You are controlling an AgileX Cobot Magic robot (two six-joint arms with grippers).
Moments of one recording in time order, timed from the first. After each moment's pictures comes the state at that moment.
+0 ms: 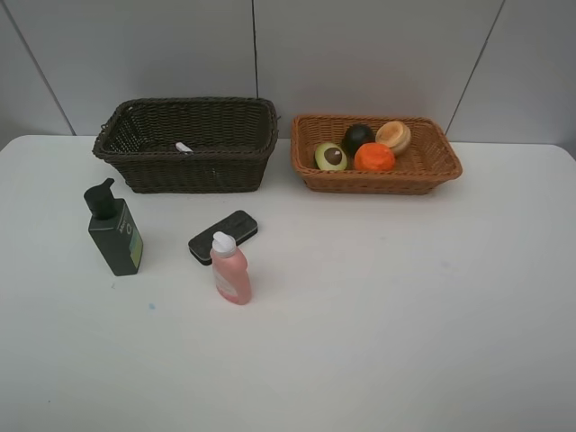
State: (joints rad) left arm -0.03 0.00 -0.51 0.01 1.06 -0.02; right arm -0.19 0.00 -0.52 0.08 1.08 -0.19
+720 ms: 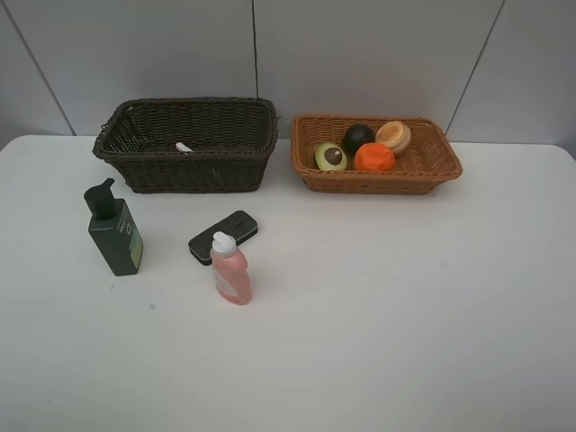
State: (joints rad) left arm -0.03 0.00 -0.51 0.01 1.06 -0.02; right arm -0.19 0.00 -0.52 0.07 1.08 -0.19
